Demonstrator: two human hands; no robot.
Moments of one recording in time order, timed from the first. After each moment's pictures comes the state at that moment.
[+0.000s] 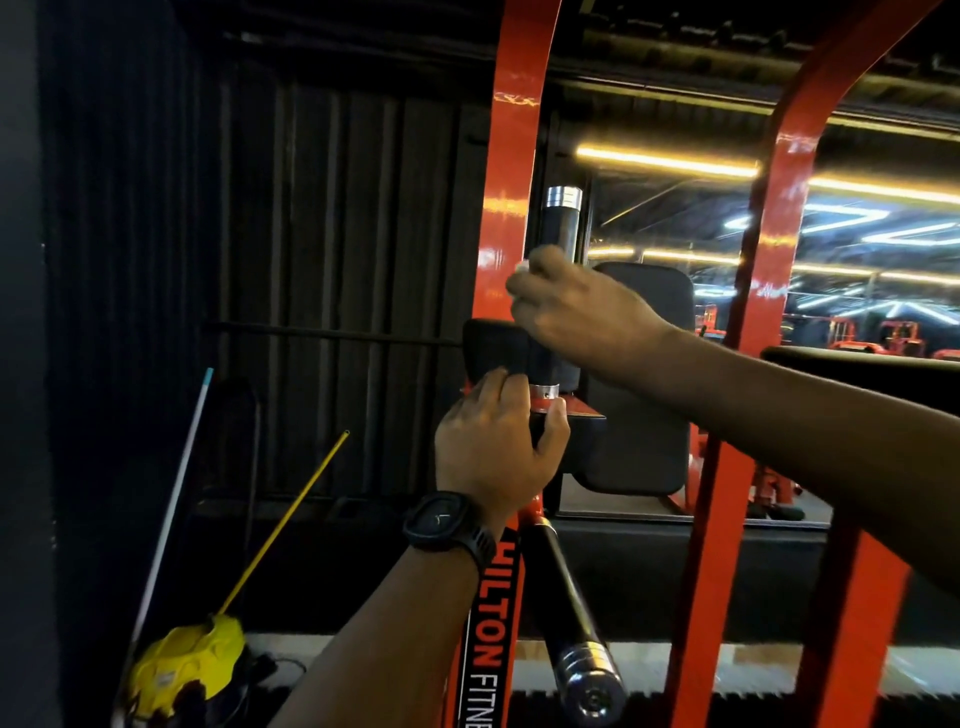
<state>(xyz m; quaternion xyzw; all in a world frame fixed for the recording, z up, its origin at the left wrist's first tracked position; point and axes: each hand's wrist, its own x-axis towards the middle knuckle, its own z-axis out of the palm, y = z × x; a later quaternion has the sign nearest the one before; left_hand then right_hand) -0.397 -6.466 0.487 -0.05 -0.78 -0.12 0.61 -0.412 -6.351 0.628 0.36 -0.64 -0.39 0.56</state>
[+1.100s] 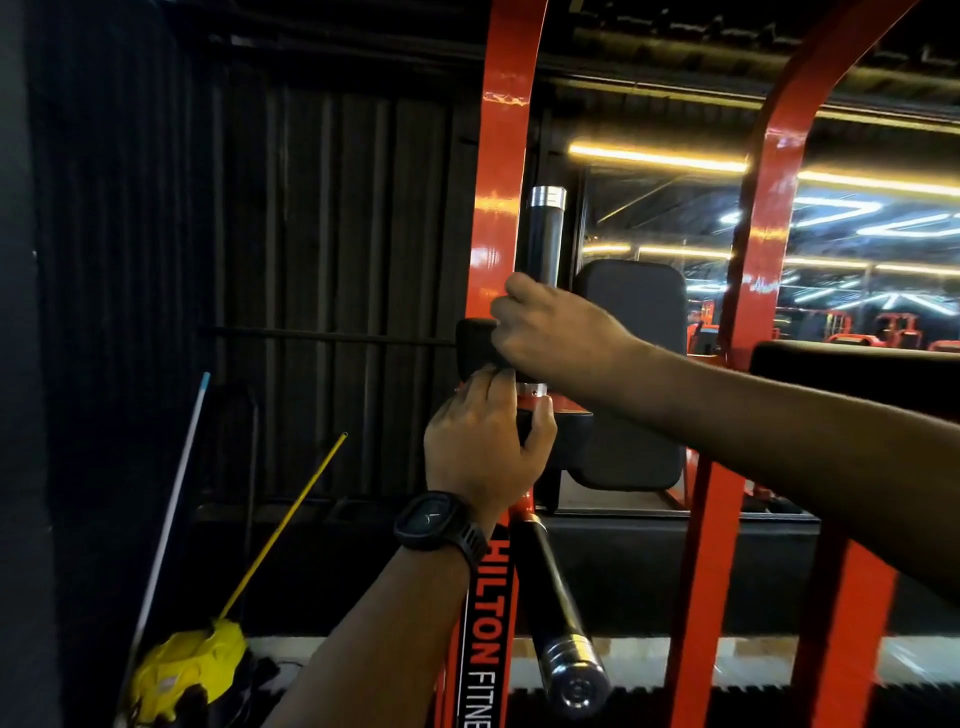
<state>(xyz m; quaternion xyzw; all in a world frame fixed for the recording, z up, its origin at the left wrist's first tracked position) -0.396 -6.464 0.487 -0.06 -0.77 -0.13 0.62 -0.397 -6.360 0.615 0.38 -0.69 -0.35 0.51</state>
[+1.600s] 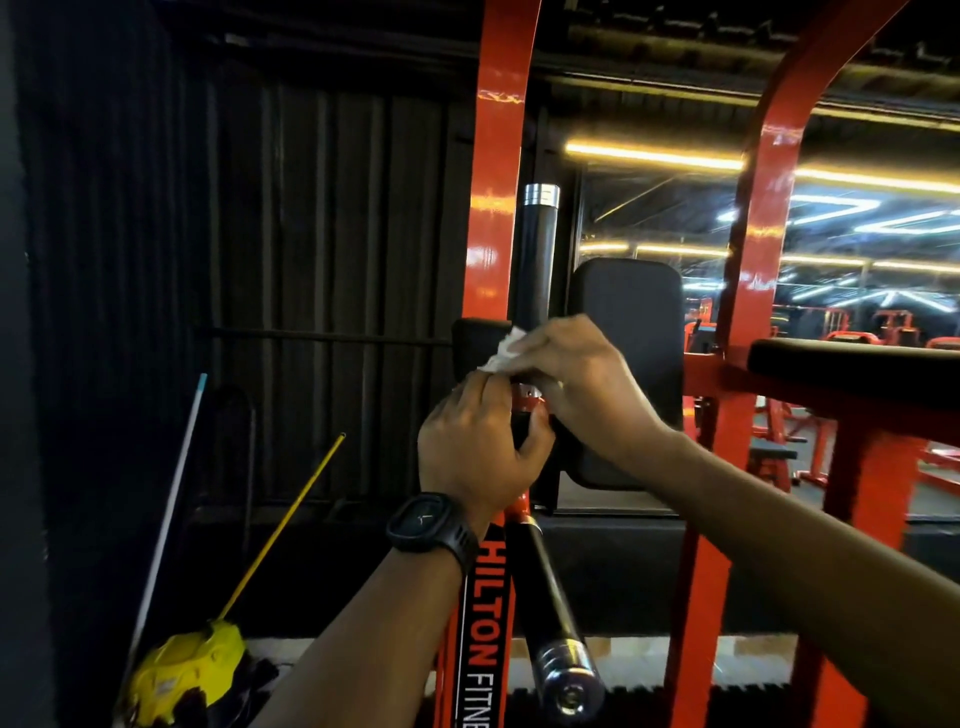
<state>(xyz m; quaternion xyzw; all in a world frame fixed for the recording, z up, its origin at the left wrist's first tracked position) -0.395 -6.465 0.488 -0.07 -0.76 -0.14 0.63 -0.424 -6.327 0.554 0.49 -0.68 0.16 0.53</state>
